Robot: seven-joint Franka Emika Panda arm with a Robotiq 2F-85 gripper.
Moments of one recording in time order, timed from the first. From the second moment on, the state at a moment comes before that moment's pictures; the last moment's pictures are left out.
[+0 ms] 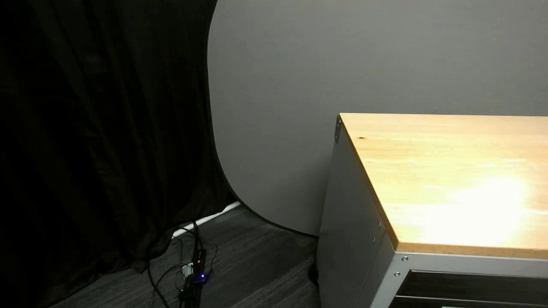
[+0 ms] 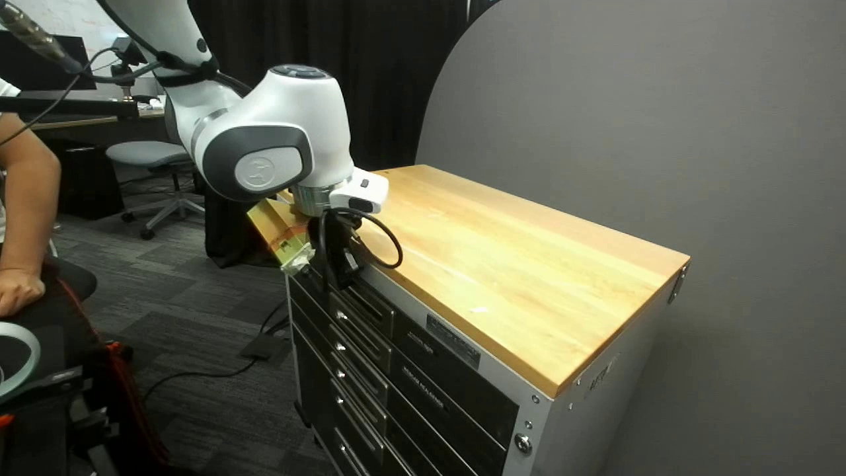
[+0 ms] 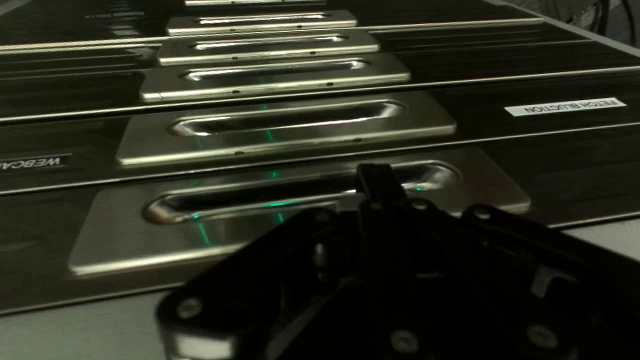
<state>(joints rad) -0.05 0.41 0.21 -2.33 0.14 2.98 -0.01</state>
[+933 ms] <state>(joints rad) 0.07 0.21 0.07 -2.23 -0.03 2.43 0.08</state>
